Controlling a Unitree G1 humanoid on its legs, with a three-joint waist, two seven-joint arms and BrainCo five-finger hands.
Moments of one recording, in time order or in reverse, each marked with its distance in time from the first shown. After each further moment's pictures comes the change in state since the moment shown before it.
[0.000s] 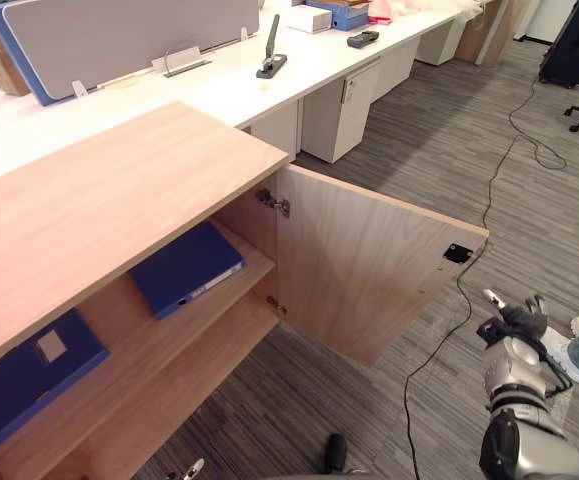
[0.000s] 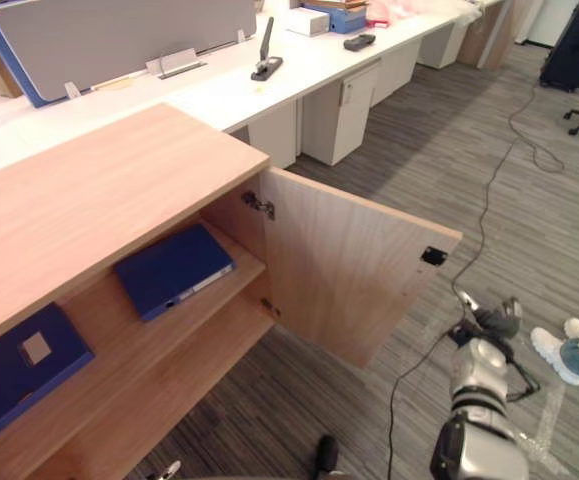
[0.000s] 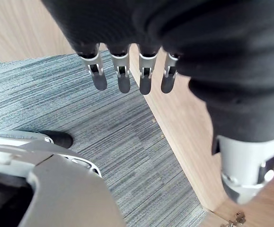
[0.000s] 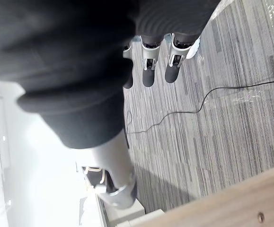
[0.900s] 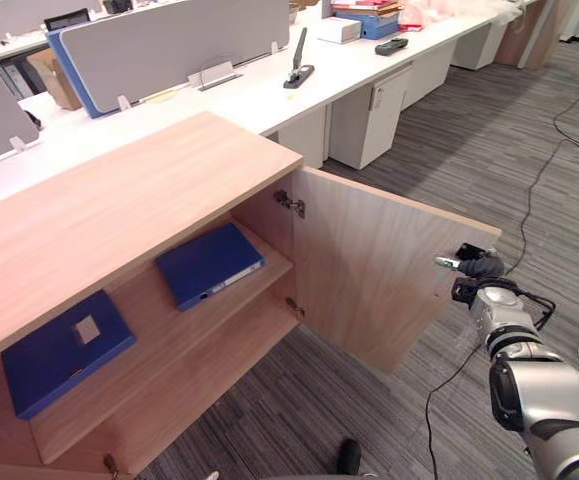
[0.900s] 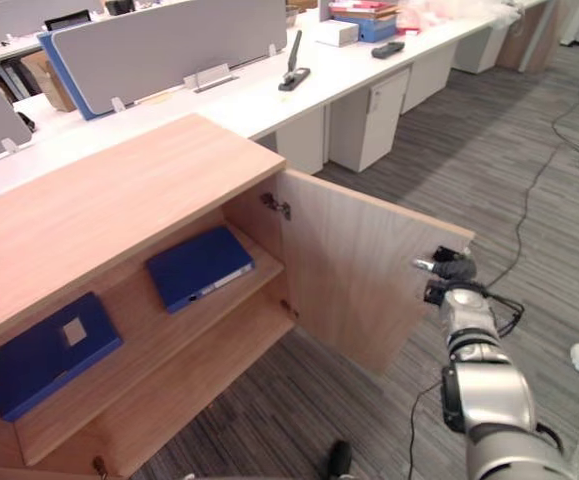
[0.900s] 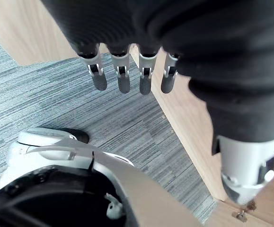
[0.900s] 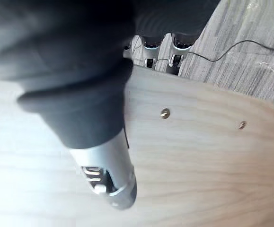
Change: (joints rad) left arm 0.017 0.000 -0.081 0.000 0.041 0.009 -0.038; right arm -0.244 -0.105 0.476 0.242 -0.152 0.038 0.171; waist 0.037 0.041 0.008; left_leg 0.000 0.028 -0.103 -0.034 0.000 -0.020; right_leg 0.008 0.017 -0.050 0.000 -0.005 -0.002
